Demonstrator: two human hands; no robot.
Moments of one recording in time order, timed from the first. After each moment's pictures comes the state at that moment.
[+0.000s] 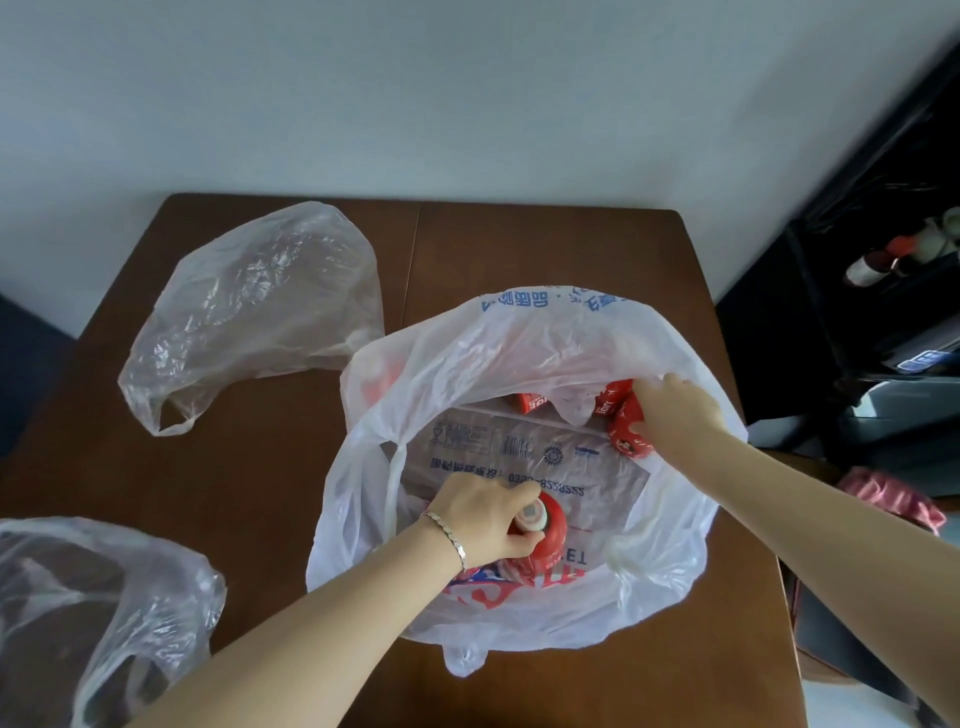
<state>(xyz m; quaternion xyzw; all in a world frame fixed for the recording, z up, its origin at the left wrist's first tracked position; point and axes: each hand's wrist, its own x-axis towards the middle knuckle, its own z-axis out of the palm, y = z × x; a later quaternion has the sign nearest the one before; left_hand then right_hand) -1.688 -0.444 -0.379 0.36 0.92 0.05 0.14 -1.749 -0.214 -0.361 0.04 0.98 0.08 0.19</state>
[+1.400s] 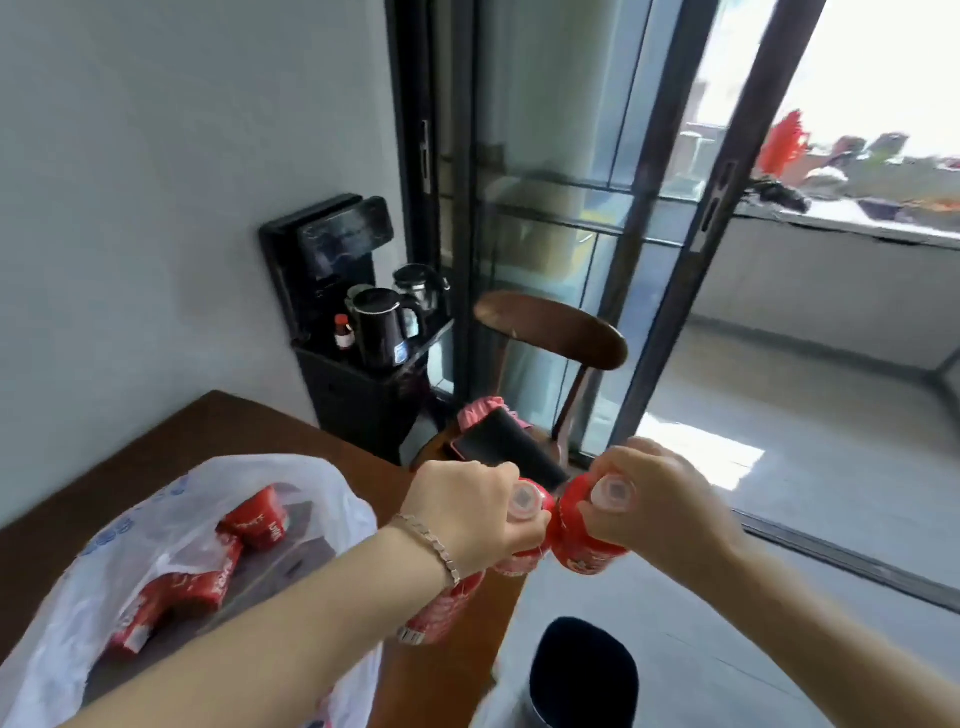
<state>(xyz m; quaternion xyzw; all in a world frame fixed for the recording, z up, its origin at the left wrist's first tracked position) -1.527 -0.323 -0.169 0.75 0.66 0.07 -0.03 -1.351 -0.274 -0.155 0.48 0.84 -0.18 -0.14</state>
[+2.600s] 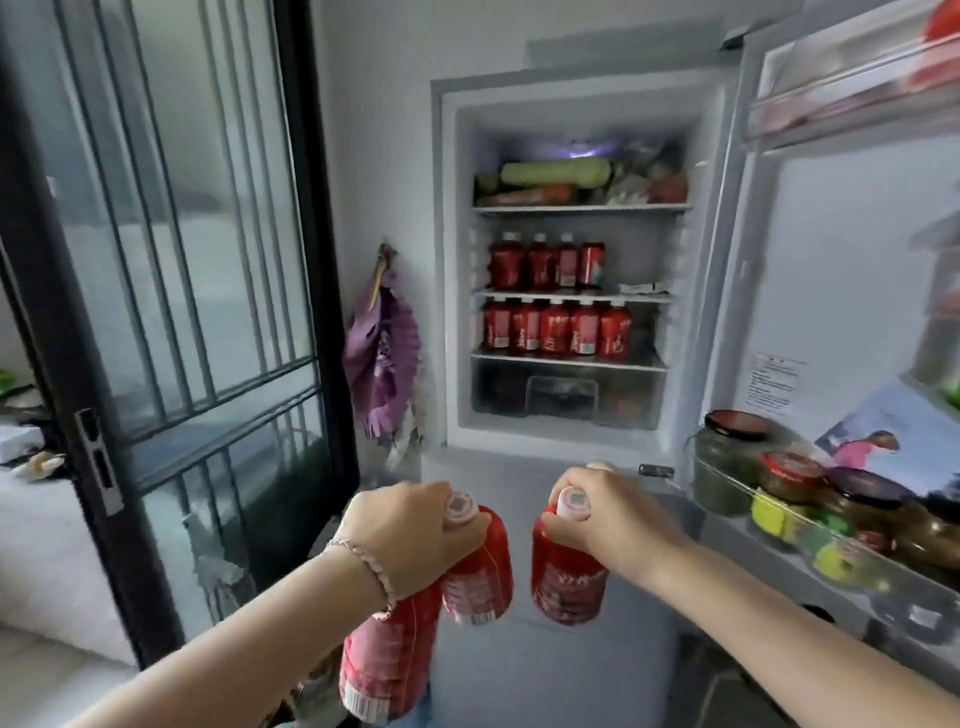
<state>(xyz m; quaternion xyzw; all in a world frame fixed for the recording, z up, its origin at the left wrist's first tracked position) -0.399 -0.131 -0.044 0.99 -0.02 0.15 0.06 -0.357 -0.329 -0.054 0.93 0.20 0.09 -0.29</state>
